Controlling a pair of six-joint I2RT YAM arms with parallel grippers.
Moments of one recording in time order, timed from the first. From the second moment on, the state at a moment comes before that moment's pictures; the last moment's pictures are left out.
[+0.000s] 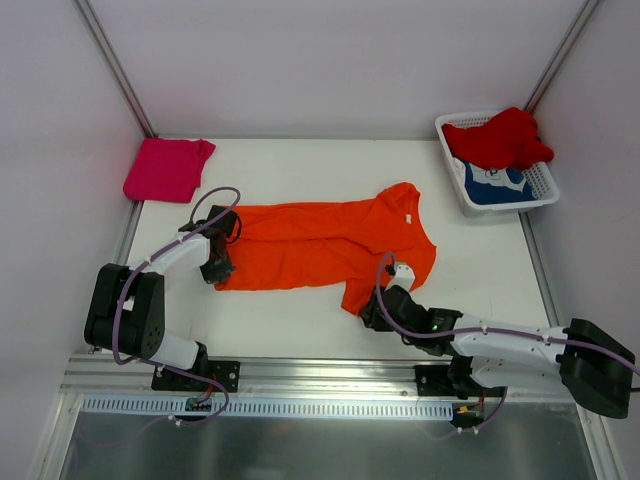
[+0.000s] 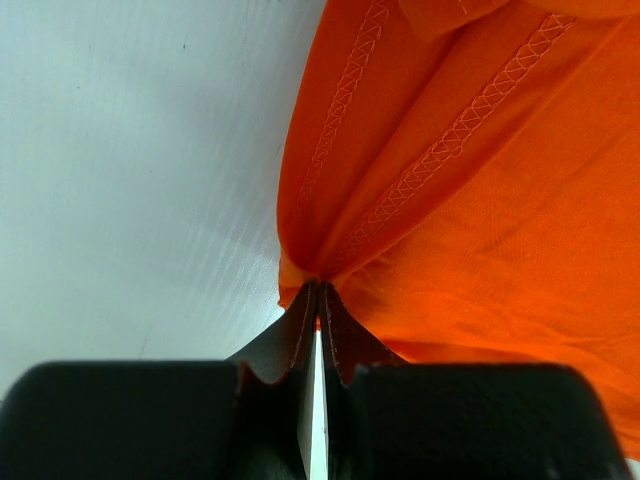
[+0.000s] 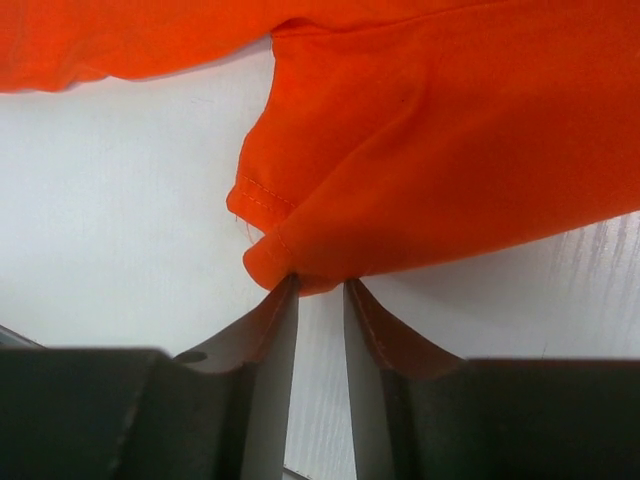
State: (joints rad) left arm -0.22 1.45 0.78 -0.69 -0.30 -0.62; right arm 1.11 1.01 0.31 -0.09 0.39 0.96
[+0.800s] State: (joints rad) left arm -0.23 1.45 0.78 -0.69 -0.30 -0.62; right arm 1.11 1.06 0.33 -0.07 0.40 0.94
